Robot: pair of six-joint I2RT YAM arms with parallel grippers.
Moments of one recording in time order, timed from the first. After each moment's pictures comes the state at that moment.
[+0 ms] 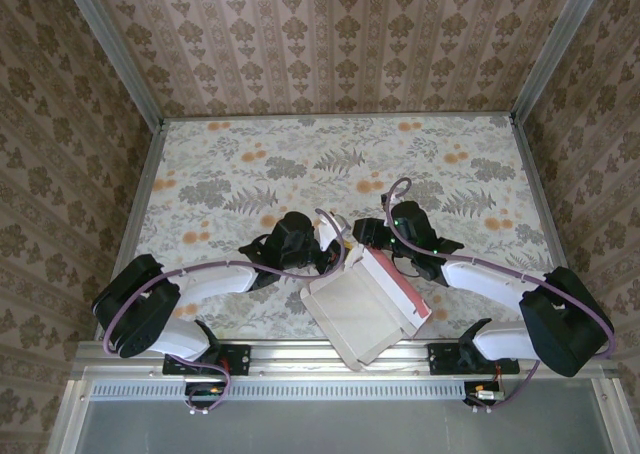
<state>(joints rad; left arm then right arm) -0.91 1.41 0.63 0.29 0.31 -0.07 0.59 1.29 0.57 0.17 -0.09 0.69</state>
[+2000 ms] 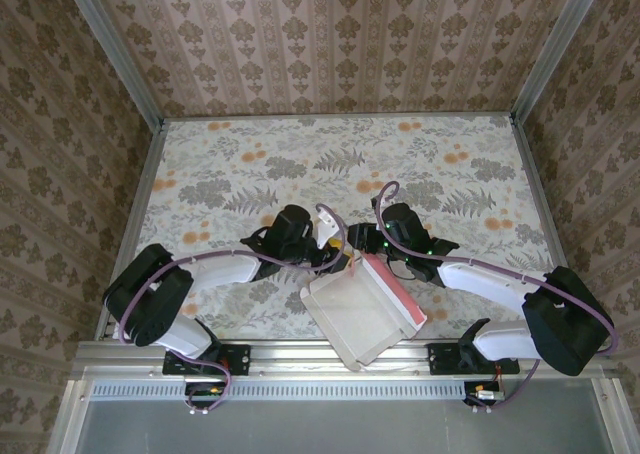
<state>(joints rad) -0.84 1.50 0.66 0.21 0.47 -0.03 0.66 1.29 0.61 0.10 -0.06 0.64</state>
